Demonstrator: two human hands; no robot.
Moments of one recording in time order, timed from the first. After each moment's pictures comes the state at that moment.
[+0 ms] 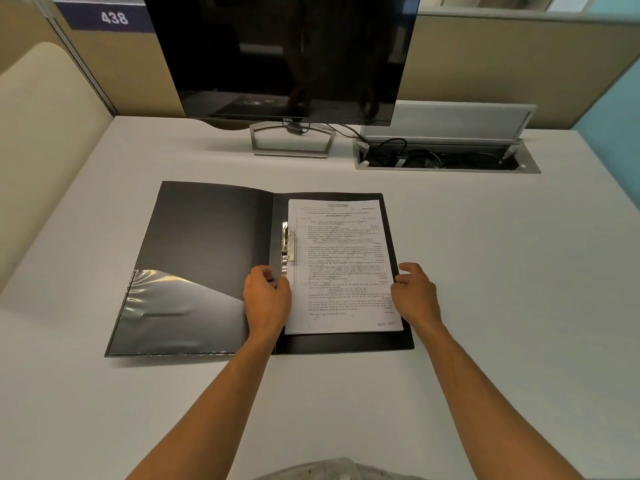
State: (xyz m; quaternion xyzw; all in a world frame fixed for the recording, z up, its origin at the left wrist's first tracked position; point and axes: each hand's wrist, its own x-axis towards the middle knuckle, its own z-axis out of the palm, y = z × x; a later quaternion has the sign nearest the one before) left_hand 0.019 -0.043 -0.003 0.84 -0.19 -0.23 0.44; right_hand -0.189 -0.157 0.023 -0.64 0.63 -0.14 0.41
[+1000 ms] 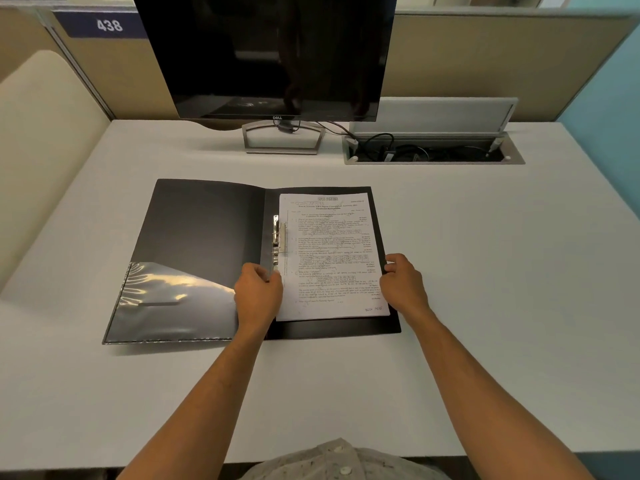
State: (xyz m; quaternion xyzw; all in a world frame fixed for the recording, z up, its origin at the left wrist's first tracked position) left_hand 0.006 -0.029 0.010 0.87 -0.21 -0.22 0.39; right_hand -0.200 -0.148 0.032 -0.66 0.61 -0.14 0.42
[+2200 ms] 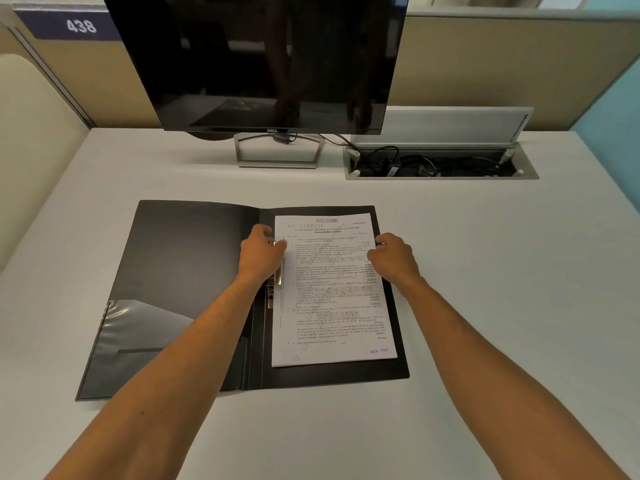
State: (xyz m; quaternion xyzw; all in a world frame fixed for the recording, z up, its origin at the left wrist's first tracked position) left_hand 0.079 -0.151 0.027 0.84 -0.30 -0.30 0.35; right_hand -0.137 -0.248 0.039 -0.69 0.59 -0.11 0.41
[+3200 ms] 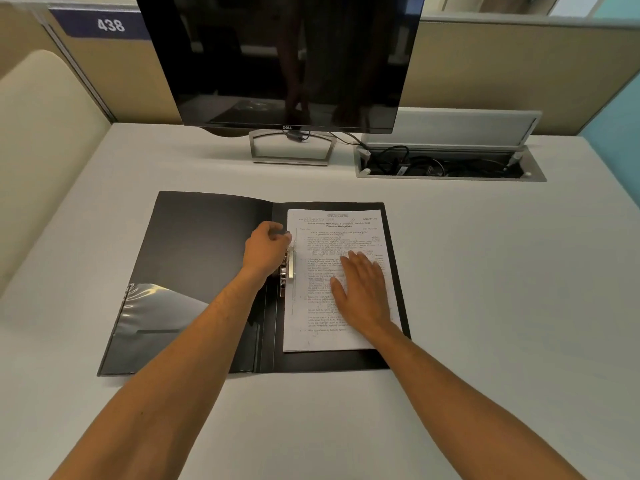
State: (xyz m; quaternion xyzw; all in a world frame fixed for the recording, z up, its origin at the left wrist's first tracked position) left_hand 0.081 -0.125 0.035 0.80 -0.28 -0.32 0.42; right_hand -0.119 -0.159 -0.018 -0.87 0.45 -0.10 0.20
